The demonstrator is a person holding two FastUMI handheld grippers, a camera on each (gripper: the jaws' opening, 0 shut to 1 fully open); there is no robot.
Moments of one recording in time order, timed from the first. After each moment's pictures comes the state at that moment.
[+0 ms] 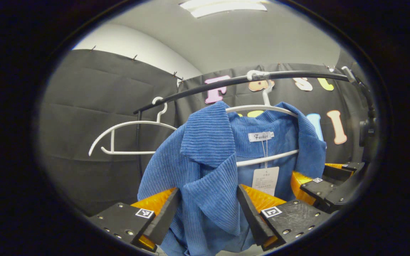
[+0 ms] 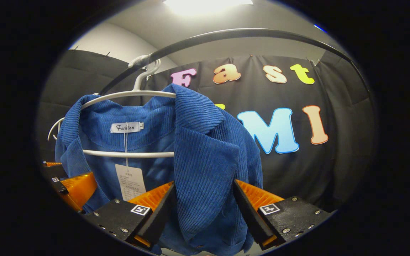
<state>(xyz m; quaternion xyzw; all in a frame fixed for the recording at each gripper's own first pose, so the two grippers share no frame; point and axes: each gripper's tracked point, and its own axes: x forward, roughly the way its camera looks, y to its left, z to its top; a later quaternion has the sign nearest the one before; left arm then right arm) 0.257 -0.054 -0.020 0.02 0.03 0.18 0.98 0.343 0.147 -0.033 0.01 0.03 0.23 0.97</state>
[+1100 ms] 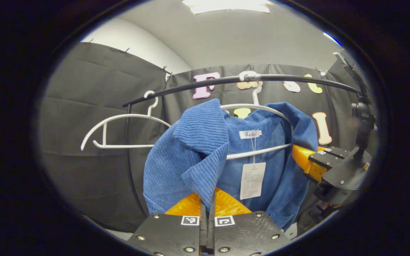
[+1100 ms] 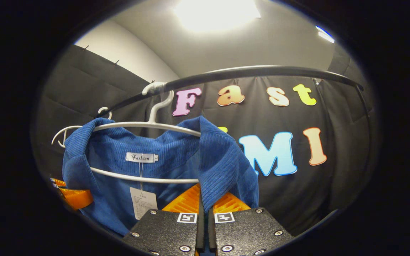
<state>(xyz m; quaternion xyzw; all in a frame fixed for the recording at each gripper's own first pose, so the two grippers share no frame) 0.242 -0.062 -0.010 -0.01 0.04 0.10 0.99 0.326 0.150 0.043 0.00 -0.07 0.24 0.97</state>
